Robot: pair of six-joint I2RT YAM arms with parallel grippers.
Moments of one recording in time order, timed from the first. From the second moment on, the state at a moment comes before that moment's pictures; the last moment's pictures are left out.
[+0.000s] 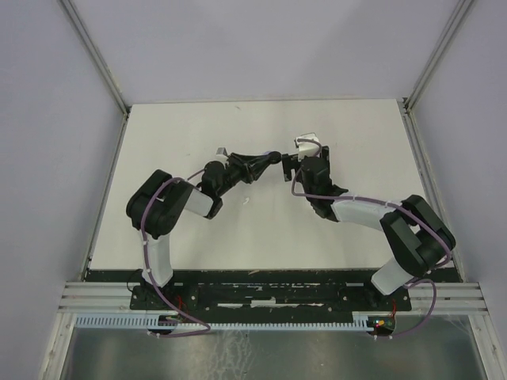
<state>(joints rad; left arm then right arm) -0.50 1.96 0.75 1.20 0.27 -1.82 0.62 1.61 0.77 0.54 0.50 0.03</state>
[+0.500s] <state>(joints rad) -0.28 2.09 1.17 0.71 0.31 -1.46 0.57 1.51 1.07 -0.10 0.48 0.16</state>
